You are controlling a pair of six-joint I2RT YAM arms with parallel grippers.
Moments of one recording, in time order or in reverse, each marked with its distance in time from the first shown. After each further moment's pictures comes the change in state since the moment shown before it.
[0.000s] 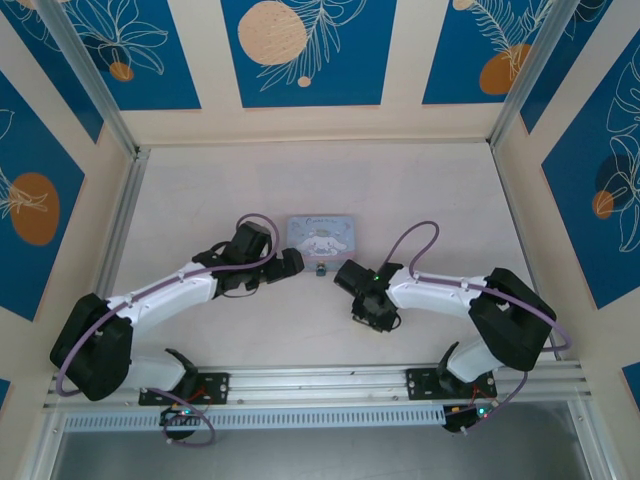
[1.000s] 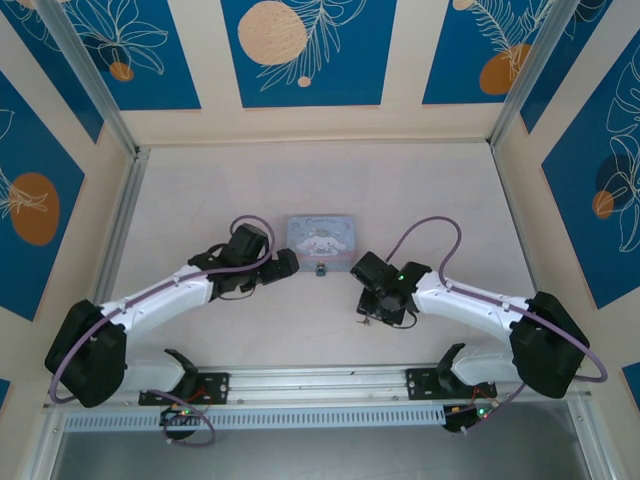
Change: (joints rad) left arm 0.000 -0.037 -0.011 -0.038 -0.060 -0.023; right arm -0.064 -0.201 -0.040 -0.001 -0.025 -0.155
